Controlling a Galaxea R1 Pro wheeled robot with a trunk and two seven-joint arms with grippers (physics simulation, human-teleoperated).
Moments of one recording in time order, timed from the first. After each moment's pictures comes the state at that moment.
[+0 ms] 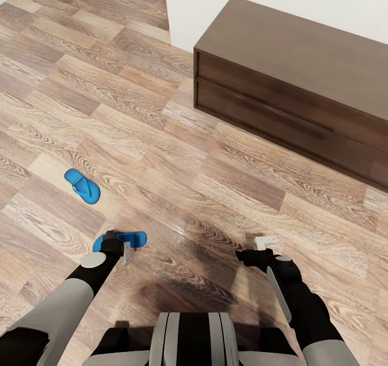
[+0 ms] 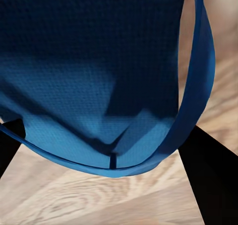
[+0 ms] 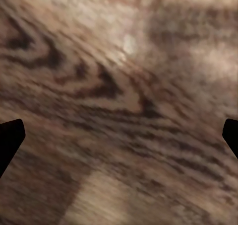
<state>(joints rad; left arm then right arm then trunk) -0.82 0.08 -0.19 -0.62 -1.48 0.50 -0.58 -0.49 -0.01 0.03 -1.20 0.00 0.66 0.09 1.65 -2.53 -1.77</state>
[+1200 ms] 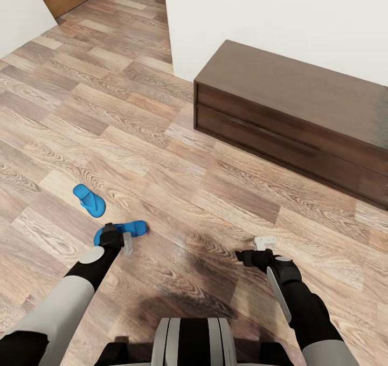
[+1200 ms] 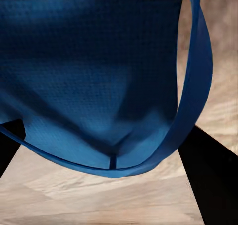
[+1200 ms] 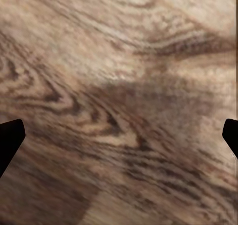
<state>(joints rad) -0.82 0.07 -0.14 -0.73 -1.45 0.55 -0.60 -0.48 0.00 0.03 -1.20 0.00 0.66 0.09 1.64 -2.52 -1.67</state>
